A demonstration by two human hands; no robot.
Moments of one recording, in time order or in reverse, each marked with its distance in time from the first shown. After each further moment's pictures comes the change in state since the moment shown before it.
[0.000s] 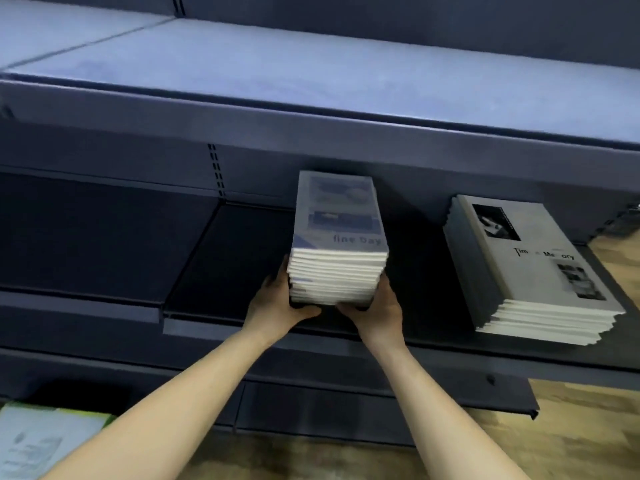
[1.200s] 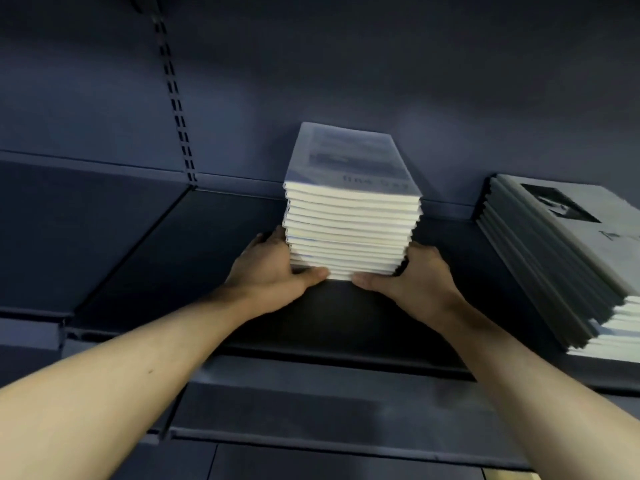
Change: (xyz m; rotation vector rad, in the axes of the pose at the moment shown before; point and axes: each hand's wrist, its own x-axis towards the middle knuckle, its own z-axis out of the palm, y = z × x) left_hand 0.092 -0.022 0.007 0.222 0.093 0.187; right_hand 0.092 0.026 -0.003 -0.325 -0.006 -0.161
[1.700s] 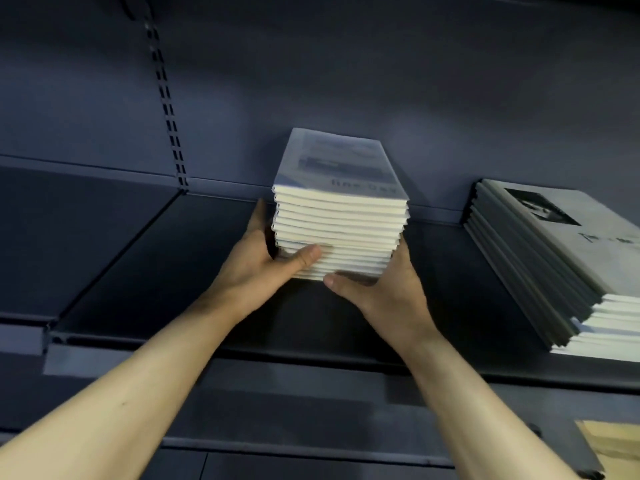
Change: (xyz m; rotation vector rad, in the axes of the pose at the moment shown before) left_hand -0.022 0.020 -0.015 -0.593 0.134 0.127; right_hand -0.033 -0.022 0.010 0.324 0.096 -0.029
